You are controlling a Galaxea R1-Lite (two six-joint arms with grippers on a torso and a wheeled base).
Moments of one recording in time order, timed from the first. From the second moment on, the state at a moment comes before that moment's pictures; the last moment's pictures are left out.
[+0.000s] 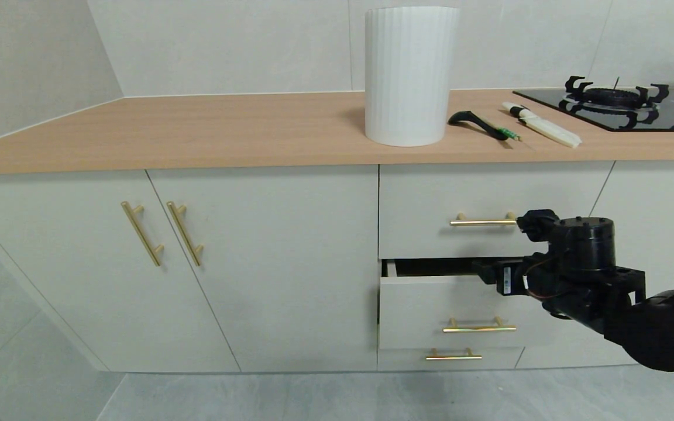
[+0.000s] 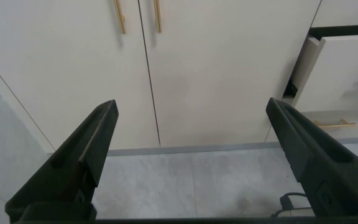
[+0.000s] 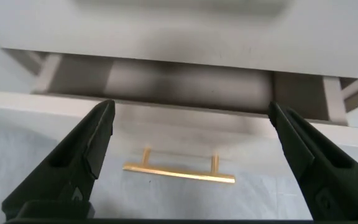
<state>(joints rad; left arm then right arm) 0.00 0.00 0.00 0.00 -0.04 0.01 0.34 1.91 -0.69 -0.84 -0.21 0.10</state>
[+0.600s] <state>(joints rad) 0.00 0.00 0.00 0.00 -0.04 0.01 0.34 2.11 -0.70 -1.05 -0.26 0.10</state>
